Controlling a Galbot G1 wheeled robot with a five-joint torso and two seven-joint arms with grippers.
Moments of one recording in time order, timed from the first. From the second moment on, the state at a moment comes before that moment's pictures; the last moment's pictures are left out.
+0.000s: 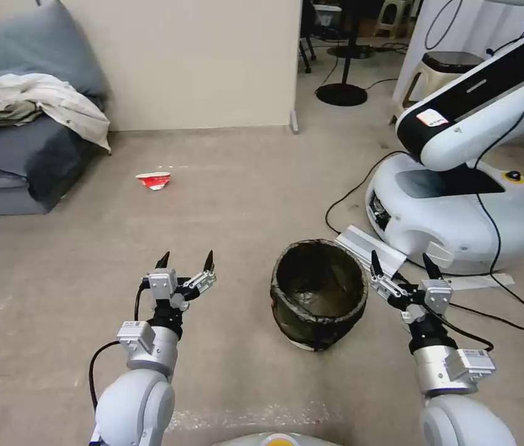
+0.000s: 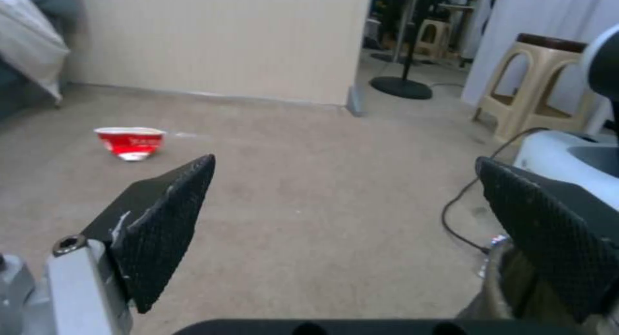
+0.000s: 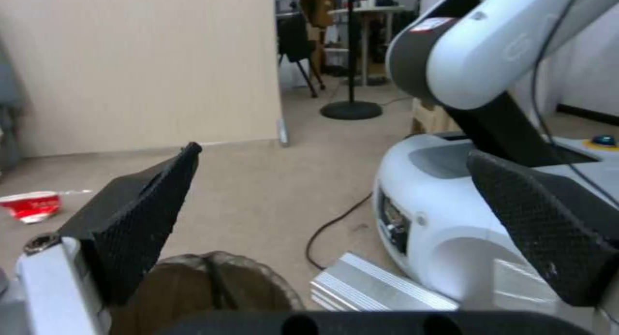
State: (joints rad) left arm 1.58 -1.50 -0.51 -2.16 -0.20 0.10 0.00; right arm -1.68 1.52 0.62 2.22 0.13 0.05 -0.03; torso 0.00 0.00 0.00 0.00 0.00
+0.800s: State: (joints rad) left arm 1.56 -1.50 -0.50 -2.14 -0.19 0.11 0.00; right arm -1.67 1.52 0.61 2.19 0.13 0.07 -0.02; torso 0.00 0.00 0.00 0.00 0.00
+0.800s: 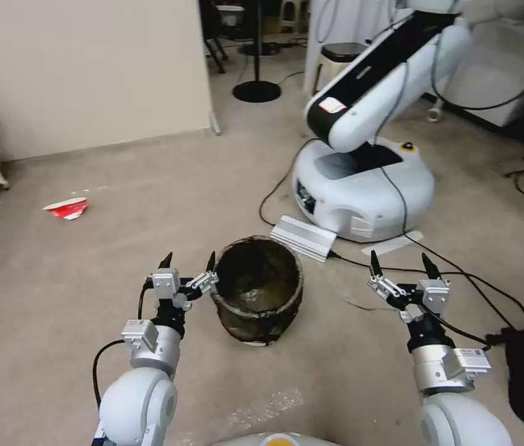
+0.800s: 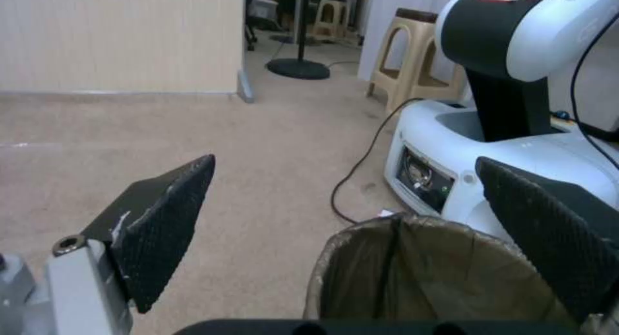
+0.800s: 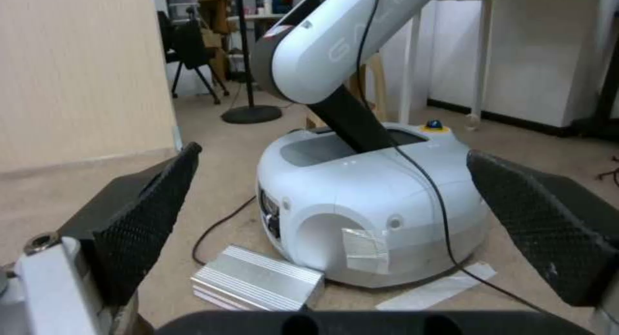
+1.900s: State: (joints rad) left arm 1.31 -1.31 -0.44 -2.03 -0.48 0.41 0.00; right arm -1.65 1.54 0.60 2.19 0.12 0.06 -0.02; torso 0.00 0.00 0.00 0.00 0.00
